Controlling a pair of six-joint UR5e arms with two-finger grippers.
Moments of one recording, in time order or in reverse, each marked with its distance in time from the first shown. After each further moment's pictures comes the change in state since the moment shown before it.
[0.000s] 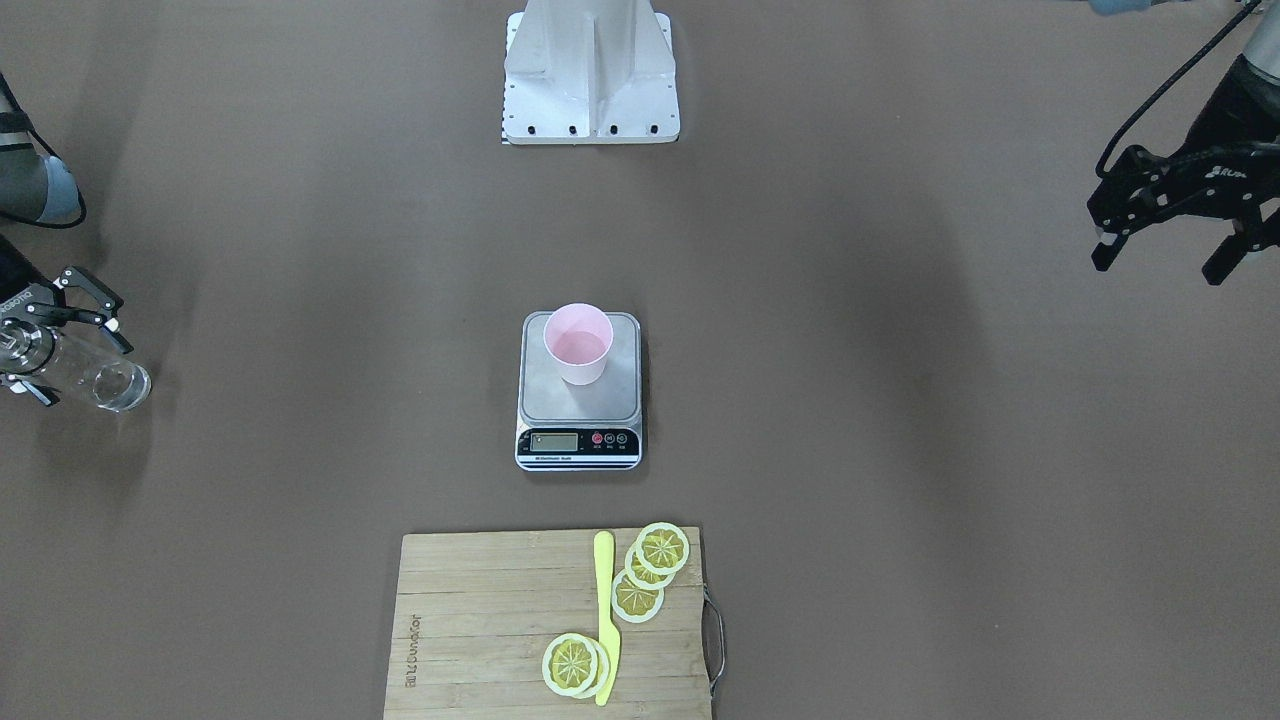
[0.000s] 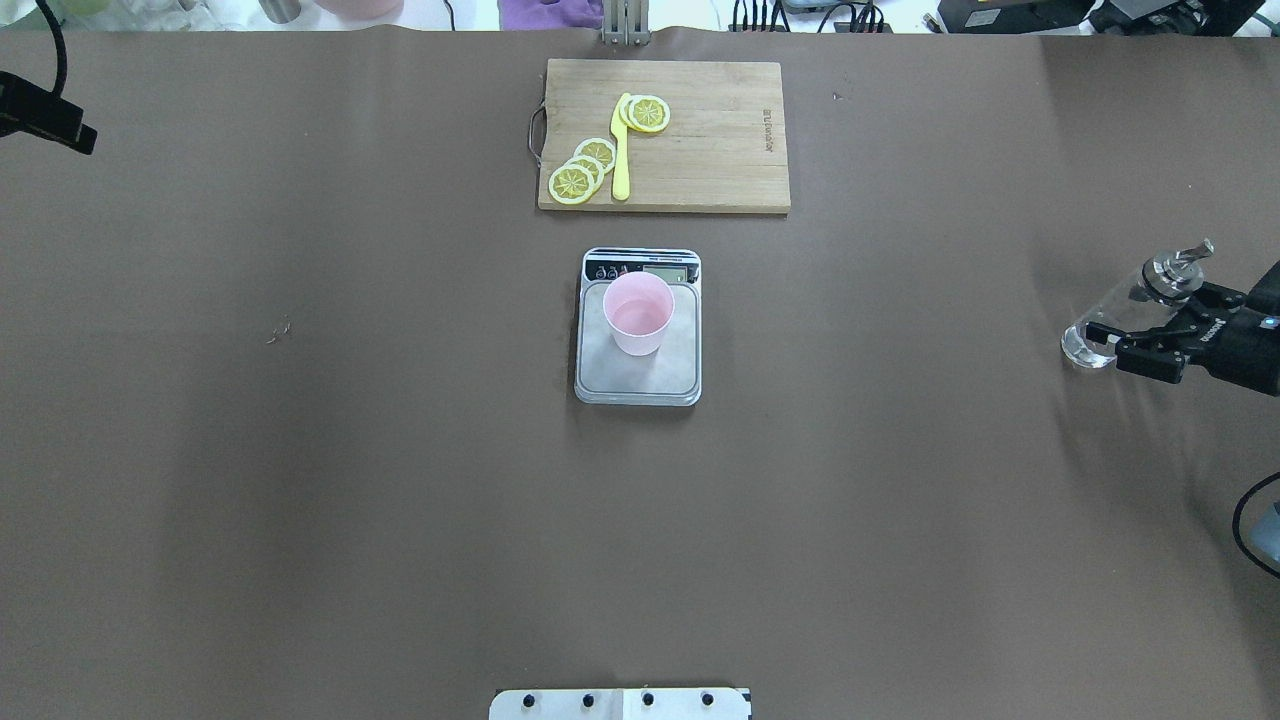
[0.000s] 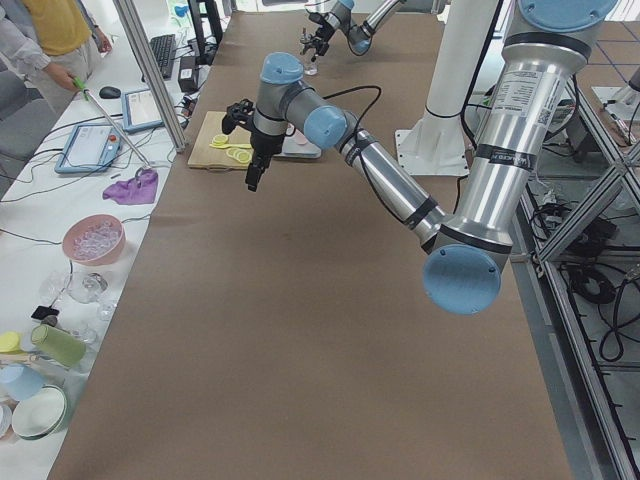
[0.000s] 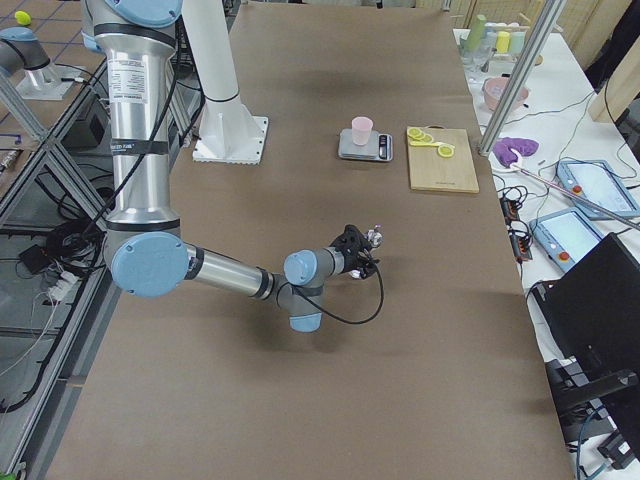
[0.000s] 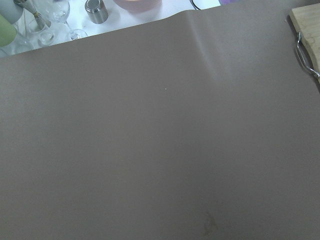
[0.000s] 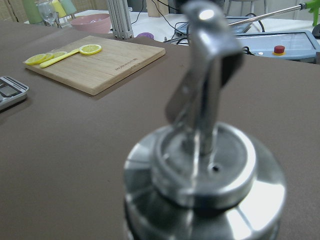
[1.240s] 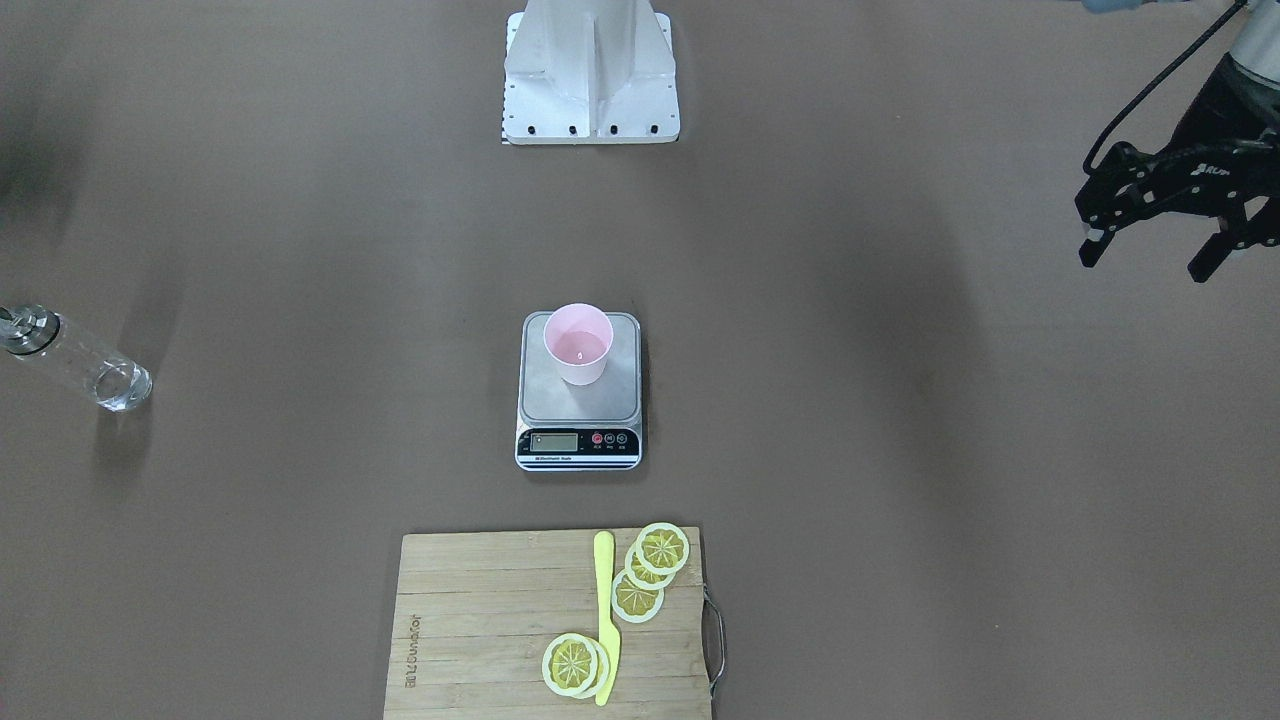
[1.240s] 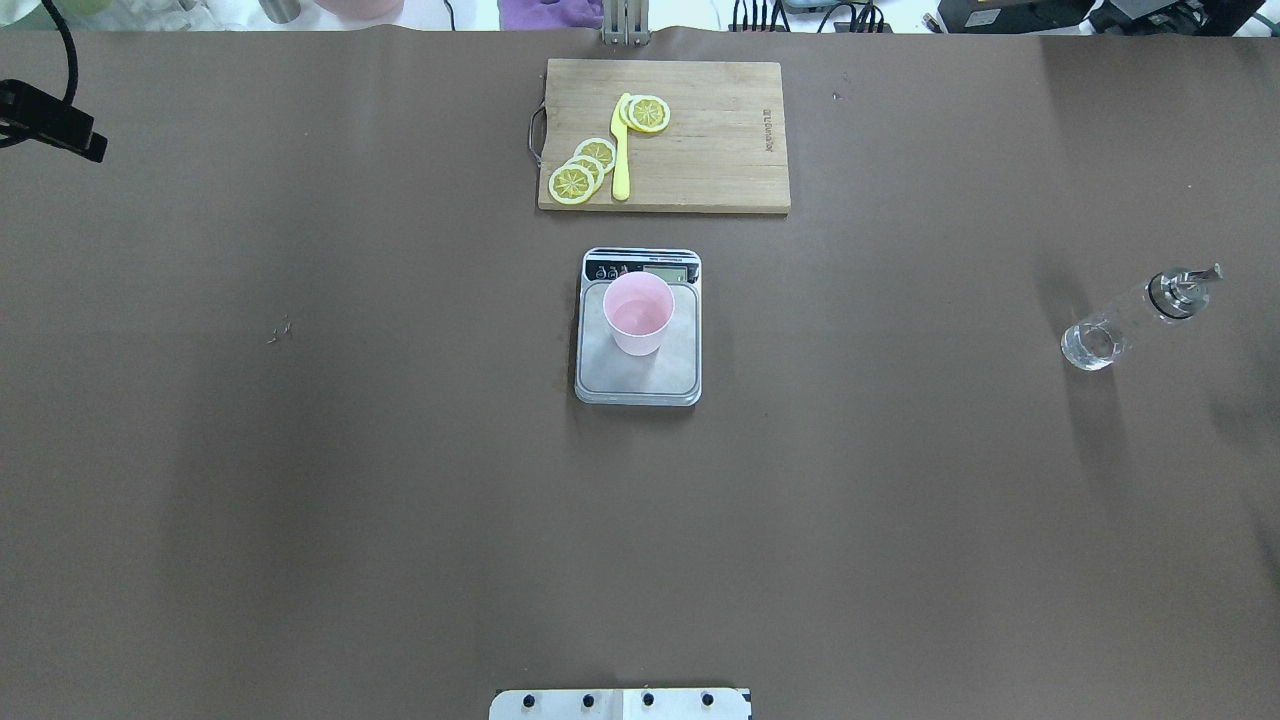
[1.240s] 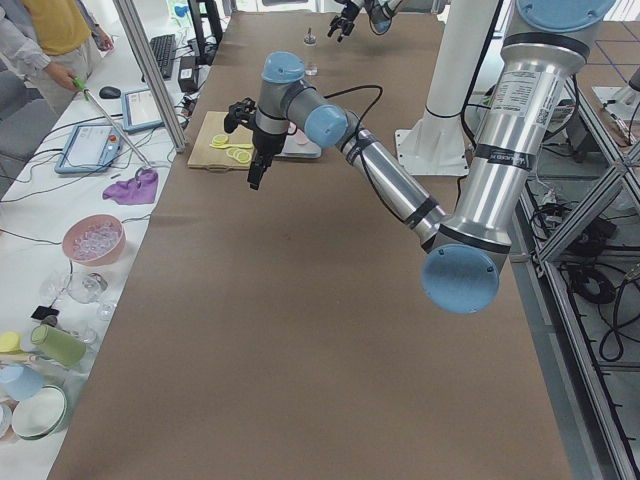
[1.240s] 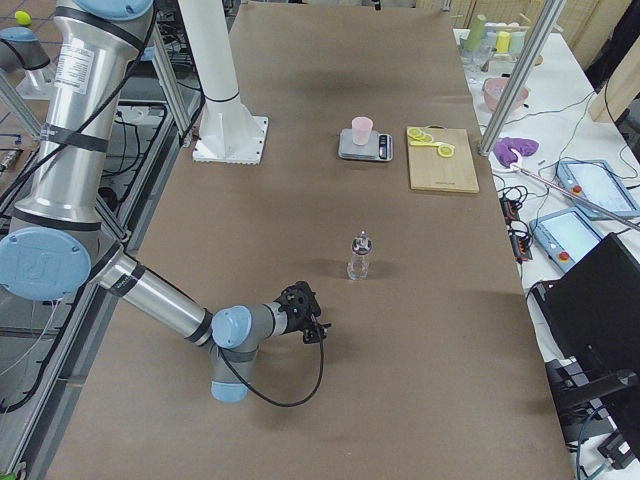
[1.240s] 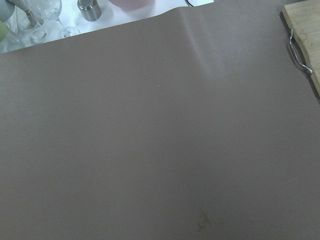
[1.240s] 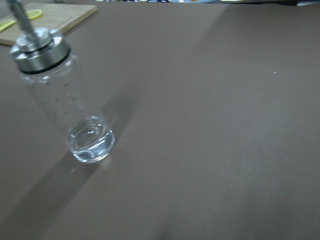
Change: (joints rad) left arm 0.012 0.000 -0.006 0.004 -0.007 -0.004; right arm 0.335 -0.205 -0.045 -0.001 0.342 0.030
